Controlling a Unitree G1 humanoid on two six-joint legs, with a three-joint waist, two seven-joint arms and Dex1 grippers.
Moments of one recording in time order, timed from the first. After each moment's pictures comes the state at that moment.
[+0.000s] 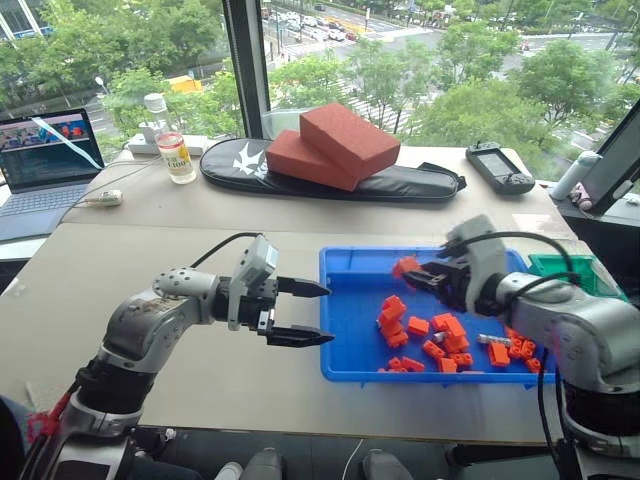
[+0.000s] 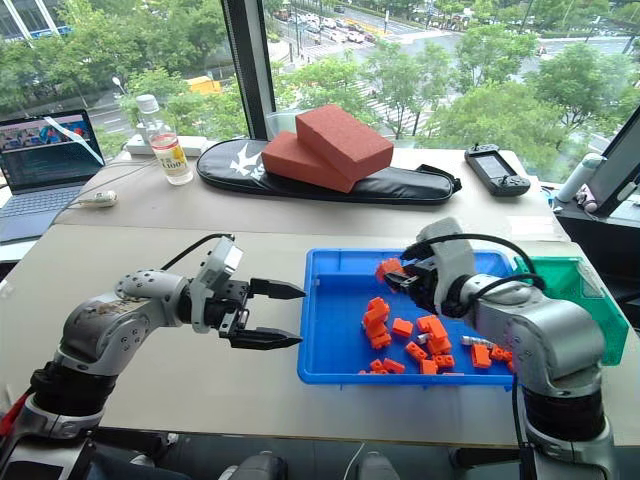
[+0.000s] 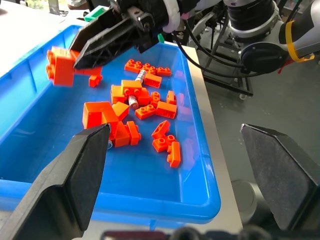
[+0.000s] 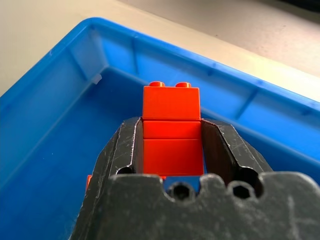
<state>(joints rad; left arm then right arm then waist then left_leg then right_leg) -0.51 0.64 -0.12 -0.25 -0.65 0.68 -1.20 -0.50 -0.63 -0.02 -0.45 0.57 1.24 0.32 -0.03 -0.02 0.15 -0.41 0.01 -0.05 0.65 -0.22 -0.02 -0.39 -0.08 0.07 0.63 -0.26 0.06</state>
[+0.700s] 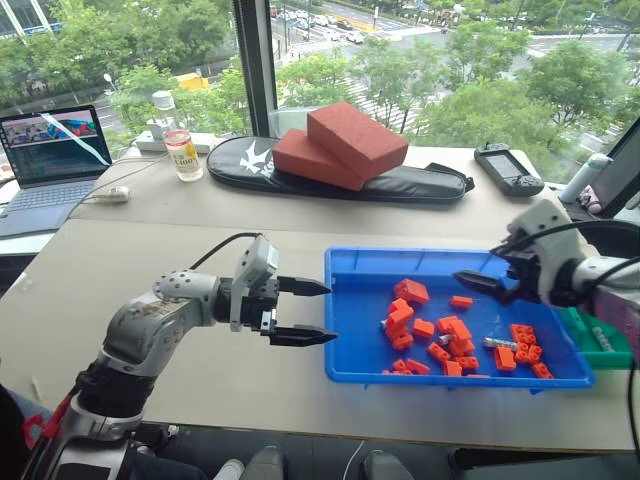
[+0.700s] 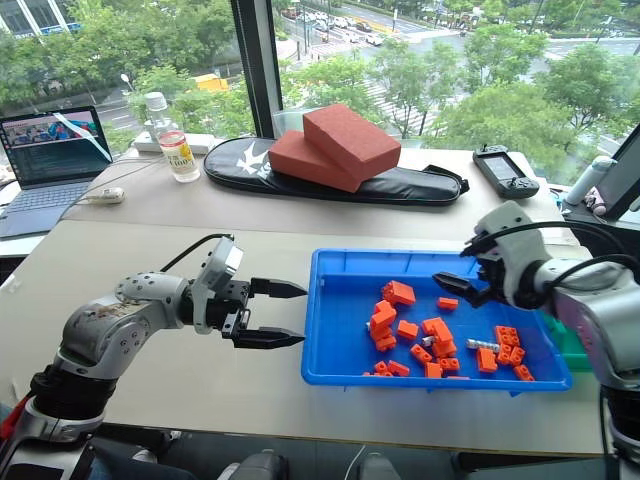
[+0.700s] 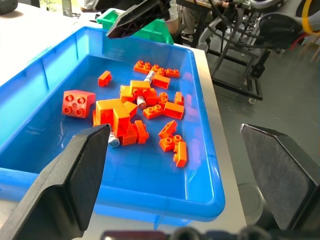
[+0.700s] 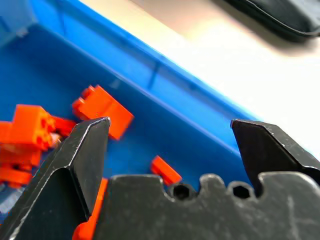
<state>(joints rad) -0.49 0.63 -0.12 -0.27 -0.66 0.68 -1.16 -0.30 -1.12 -0.19 -0.40 0.51 1.10 0.69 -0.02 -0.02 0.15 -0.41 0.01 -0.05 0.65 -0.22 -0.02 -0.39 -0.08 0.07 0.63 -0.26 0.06</state>
